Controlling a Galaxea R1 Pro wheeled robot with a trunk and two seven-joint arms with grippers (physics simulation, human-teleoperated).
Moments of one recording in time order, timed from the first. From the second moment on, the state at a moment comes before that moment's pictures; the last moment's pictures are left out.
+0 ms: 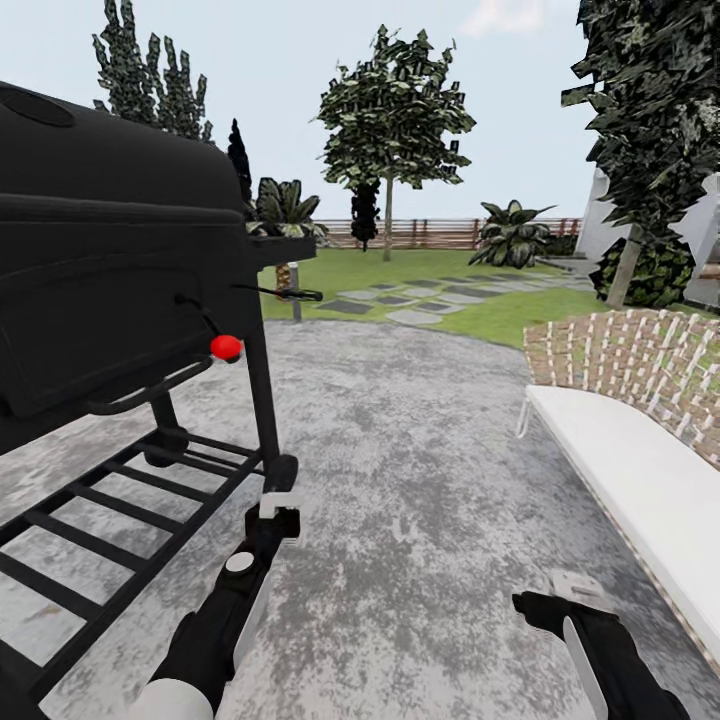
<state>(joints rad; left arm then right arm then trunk) -0.48 -0.15 -0.01 -0.93 -0.10 0.10 0.06 -0.32 -0.07 -0.25 -1.03 -0.01 0.61 0.00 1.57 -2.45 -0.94</state>
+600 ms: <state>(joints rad) -0.48 -0.15 -0.01 -0.93 -0.10 0.10 0.06 -0.32 -0.07 -0.25 -1.03 -0.01 0.61 0.00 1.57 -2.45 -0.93</state>
